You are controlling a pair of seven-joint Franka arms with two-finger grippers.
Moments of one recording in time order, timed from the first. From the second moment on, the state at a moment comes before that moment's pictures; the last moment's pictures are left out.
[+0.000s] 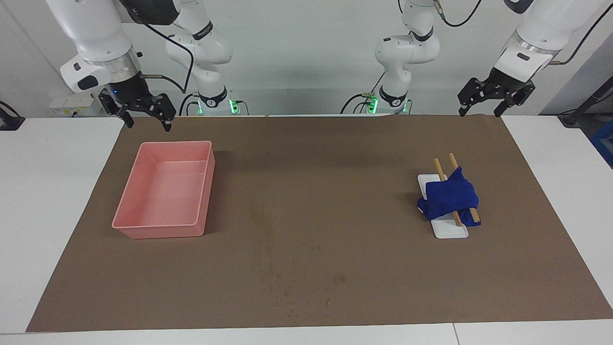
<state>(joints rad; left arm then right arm) 0.01 -0.02 -0.05 -1.49 -0.03 1.42 0.03 -0.09 -0.04 0.13 -1.58 -0.03 1.54 0.15</state>
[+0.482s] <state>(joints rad) 0.01 -0.02 -0.05 -1.49 -0.03 1.44 0.03 -0.08 -0.01 0.14 -1.54 -0.04 1.52 0.15</state>
